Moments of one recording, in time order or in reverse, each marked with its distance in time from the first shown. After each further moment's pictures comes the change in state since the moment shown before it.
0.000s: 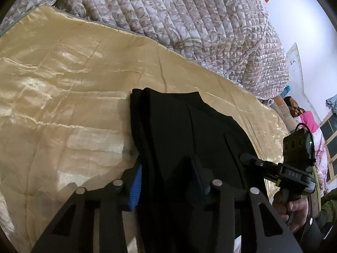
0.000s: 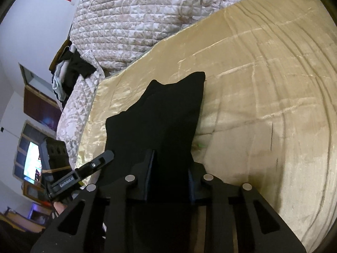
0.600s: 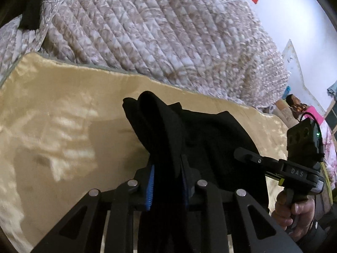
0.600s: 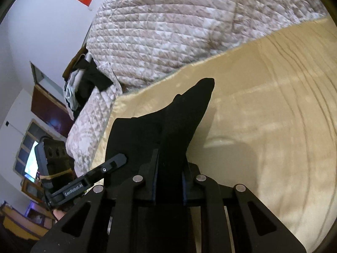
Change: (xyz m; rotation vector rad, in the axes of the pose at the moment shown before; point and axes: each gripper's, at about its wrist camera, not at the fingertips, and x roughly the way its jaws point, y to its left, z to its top) left arm -0.020 -0.019 0.082 0.117 -0.080 0.054; right arm 0.006 0.057 0.052 -0.071 -0.099 0.054
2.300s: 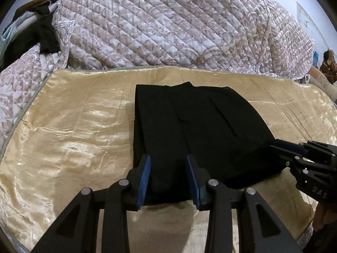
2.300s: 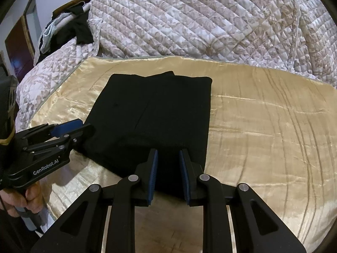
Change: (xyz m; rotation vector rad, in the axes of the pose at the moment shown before) left arm 0.012 -0.018 -0.067 0.183 -0.054 0.356; right arm 0.030 0.033 -0.056 -0.389 0.002 -0.417
